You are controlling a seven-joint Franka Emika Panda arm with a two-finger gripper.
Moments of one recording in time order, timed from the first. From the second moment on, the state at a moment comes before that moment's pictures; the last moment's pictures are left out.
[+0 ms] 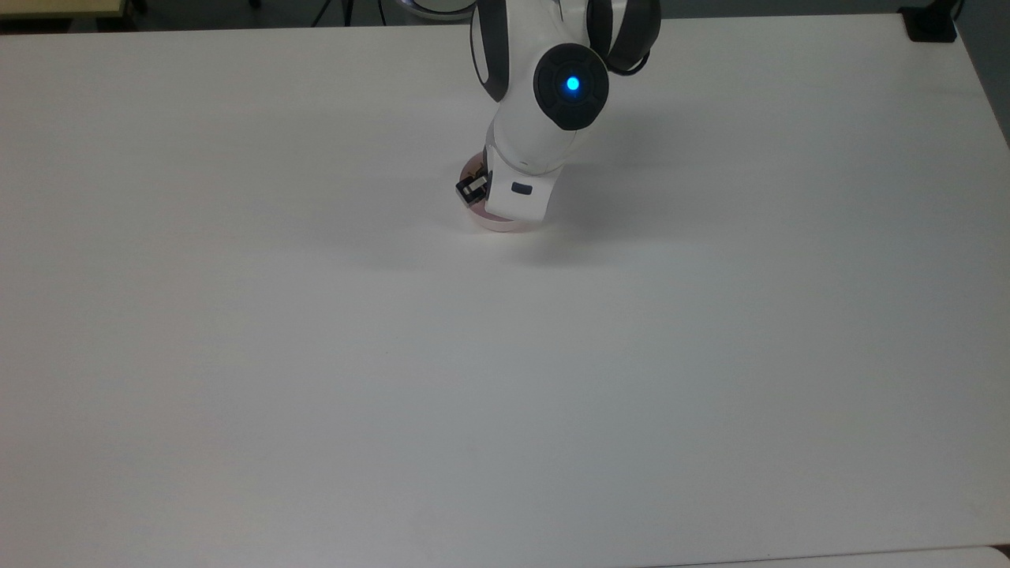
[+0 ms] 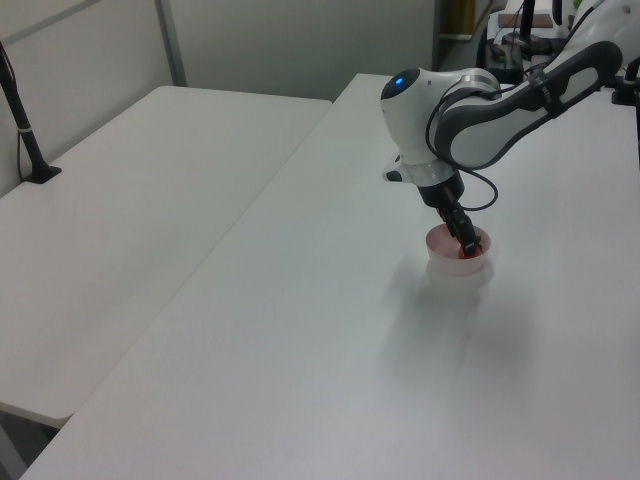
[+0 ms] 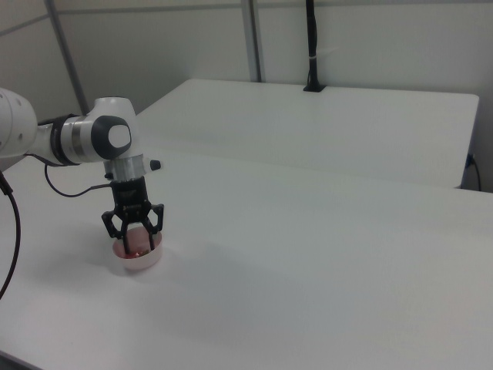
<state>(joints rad) 0.35 0.37 -0.12 -1.80 -0.10 1.82 -0.40</state>
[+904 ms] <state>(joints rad) 0.35 0.37 -0.12 -1.80 -0.13 1.82 -0.46</state>
